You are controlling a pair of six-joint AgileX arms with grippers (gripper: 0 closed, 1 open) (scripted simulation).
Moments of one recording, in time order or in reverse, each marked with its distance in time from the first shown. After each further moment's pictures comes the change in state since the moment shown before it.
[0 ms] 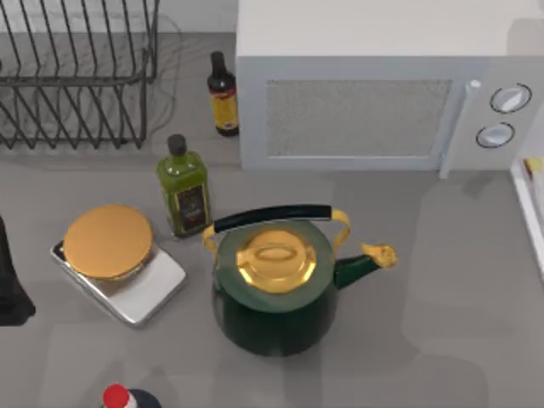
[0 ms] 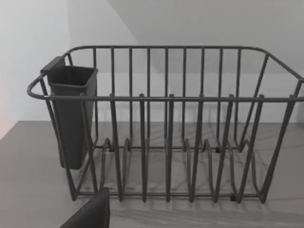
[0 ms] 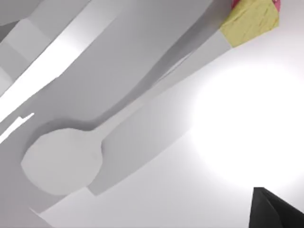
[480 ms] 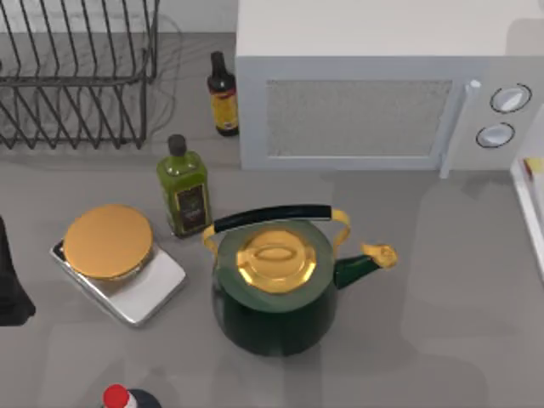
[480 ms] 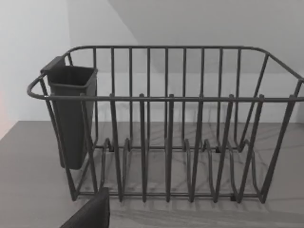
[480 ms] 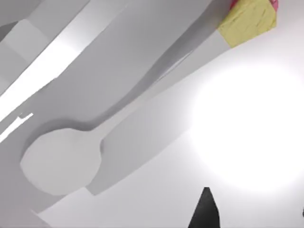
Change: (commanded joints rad) left arm 0.000 0.000 0.000 0.000 0.000 0.000; right arm 0.000 0.000 0.000 0.000 0.000 0.000
